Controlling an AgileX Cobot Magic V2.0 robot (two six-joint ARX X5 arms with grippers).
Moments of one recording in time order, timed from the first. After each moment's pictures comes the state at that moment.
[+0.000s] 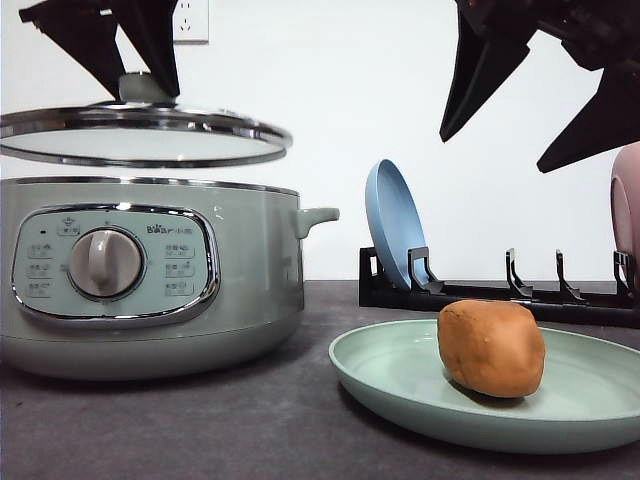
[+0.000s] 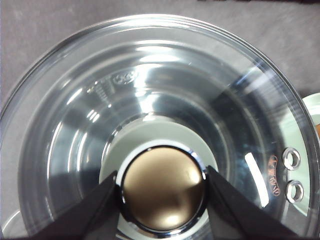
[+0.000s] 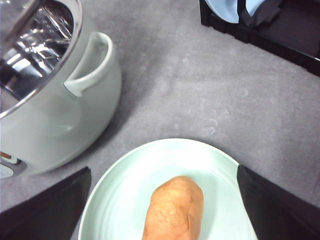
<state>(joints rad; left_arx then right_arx) -0.38 1.55 1.62 -1.05 0.08 0.04 0.64 0.98 0.72 -0.36 0.08 0.39</state>
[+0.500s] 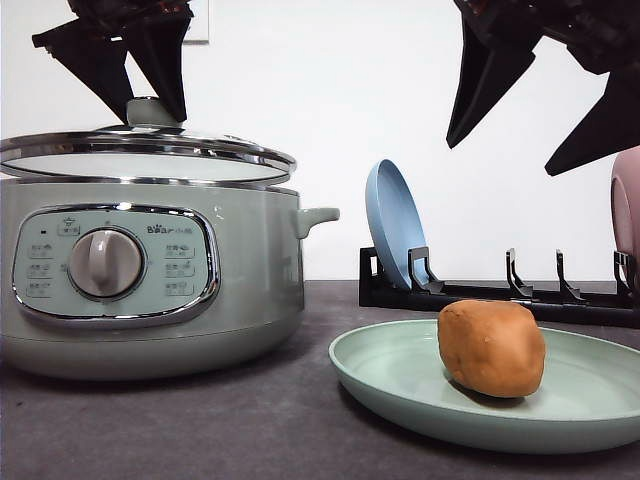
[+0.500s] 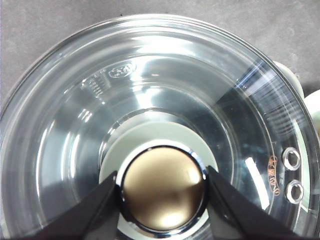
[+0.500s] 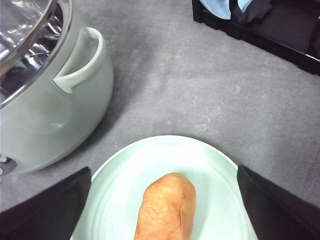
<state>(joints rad) -0.38 1.59 1.62 -1.04 0.08 0.04 0.64 0.98 0.72 -0.38 0.11 0.39</state>
